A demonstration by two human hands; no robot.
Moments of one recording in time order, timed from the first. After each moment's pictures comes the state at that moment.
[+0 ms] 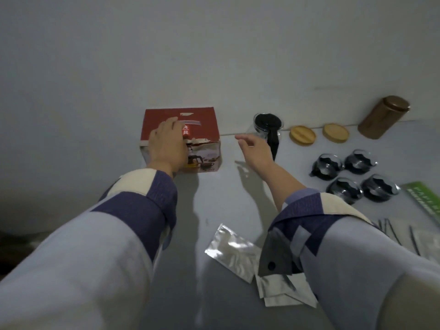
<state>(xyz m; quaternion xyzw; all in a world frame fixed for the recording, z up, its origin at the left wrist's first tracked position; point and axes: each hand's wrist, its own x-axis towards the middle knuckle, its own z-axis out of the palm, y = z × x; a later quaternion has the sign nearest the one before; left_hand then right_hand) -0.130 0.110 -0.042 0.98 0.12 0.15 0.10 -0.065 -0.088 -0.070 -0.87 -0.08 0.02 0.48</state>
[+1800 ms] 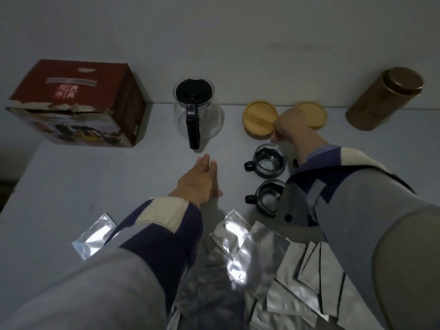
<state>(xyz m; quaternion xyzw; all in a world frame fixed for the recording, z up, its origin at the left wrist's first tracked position) -0.048 -0.180 -0.148 0.94 0.10 -0.27 0.15 0.155 -0.338 -0.130 -0.88 0.11 0.20 0.42</state>
